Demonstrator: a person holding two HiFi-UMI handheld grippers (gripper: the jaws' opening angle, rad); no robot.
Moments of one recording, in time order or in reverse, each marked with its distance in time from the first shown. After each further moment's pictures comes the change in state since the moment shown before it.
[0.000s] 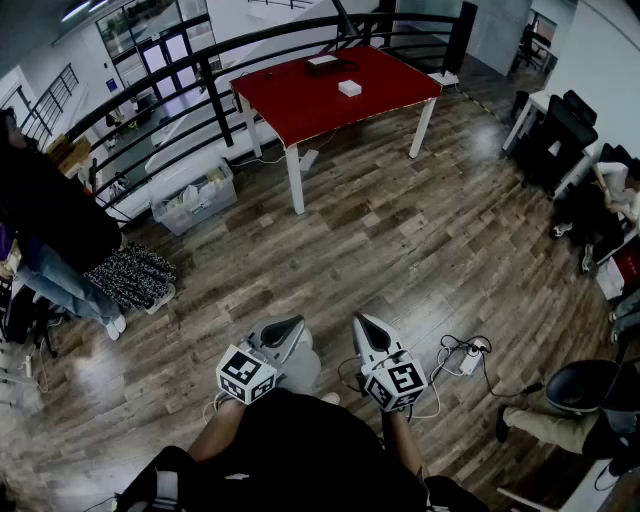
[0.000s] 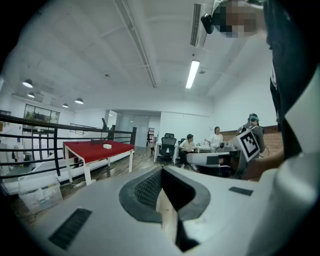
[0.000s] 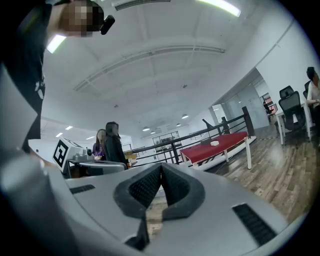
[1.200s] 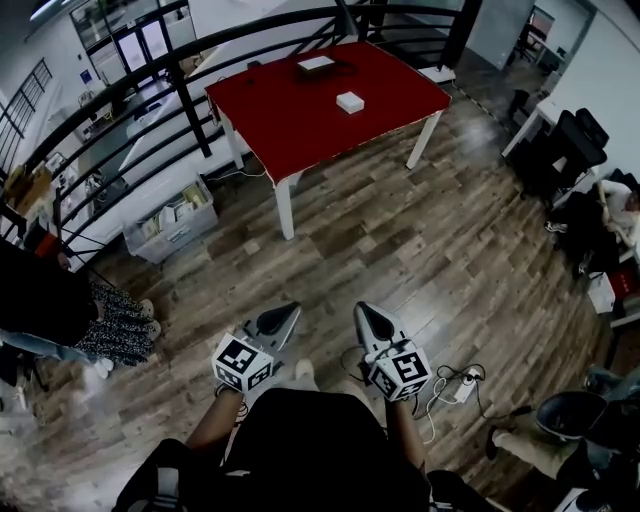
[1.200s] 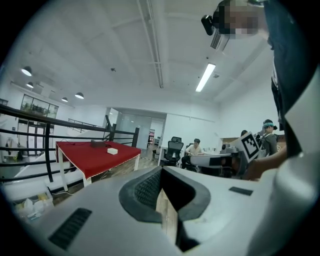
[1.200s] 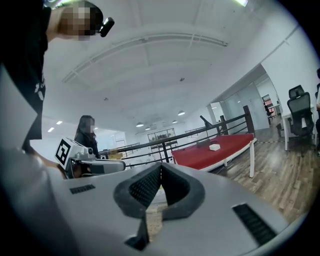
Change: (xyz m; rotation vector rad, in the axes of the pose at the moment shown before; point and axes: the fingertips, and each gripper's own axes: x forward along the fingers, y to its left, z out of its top) left arm 0.205 0.330 0.081 -0.057 -0.017 -0.030; right arm 0.341 -0.172 0.065 -0.025 0.046 -0.046
